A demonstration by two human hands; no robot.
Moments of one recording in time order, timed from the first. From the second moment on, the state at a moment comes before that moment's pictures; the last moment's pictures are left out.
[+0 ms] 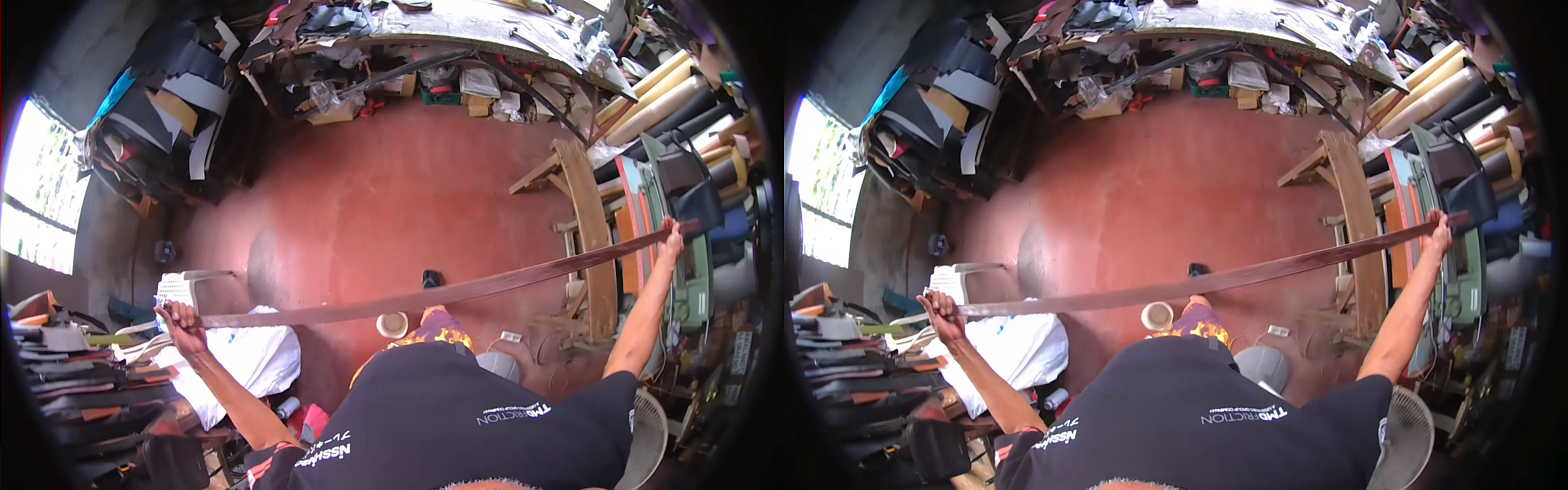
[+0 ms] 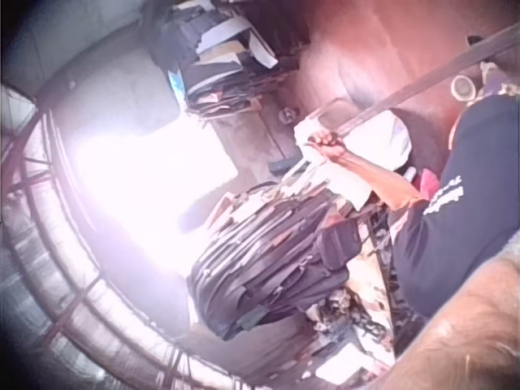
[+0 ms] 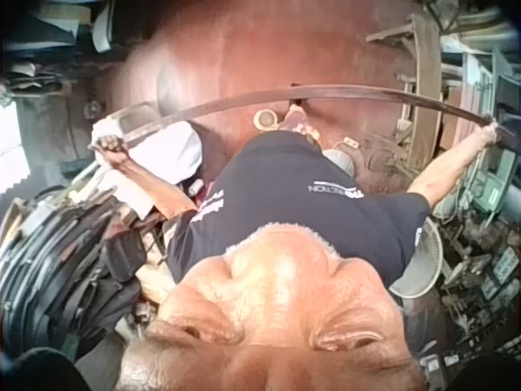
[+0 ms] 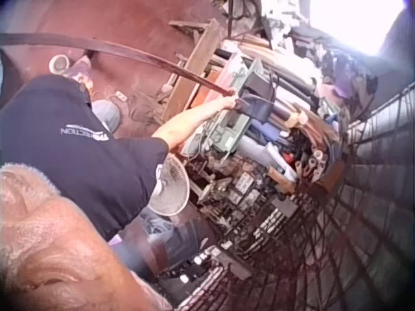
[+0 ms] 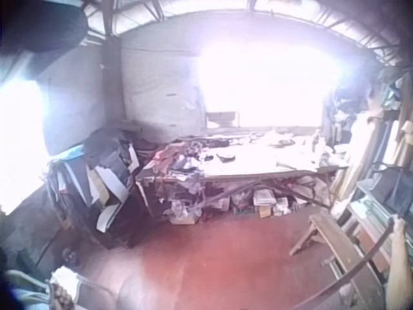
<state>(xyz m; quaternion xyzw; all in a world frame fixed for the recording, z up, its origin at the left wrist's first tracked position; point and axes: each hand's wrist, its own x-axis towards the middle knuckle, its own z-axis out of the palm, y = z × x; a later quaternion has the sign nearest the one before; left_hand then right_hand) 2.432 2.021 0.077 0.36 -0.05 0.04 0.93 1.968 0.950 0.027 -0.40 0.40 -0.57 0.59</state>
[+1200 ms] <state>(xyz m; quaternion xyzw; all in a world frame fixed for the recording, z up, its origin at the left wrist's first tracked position) 3.147 1.169 -0.018 0.74 -0.03 -0.13 0.66 2.631 0.858 0.191 -0.54 0.27 -0.51 0.61</state>
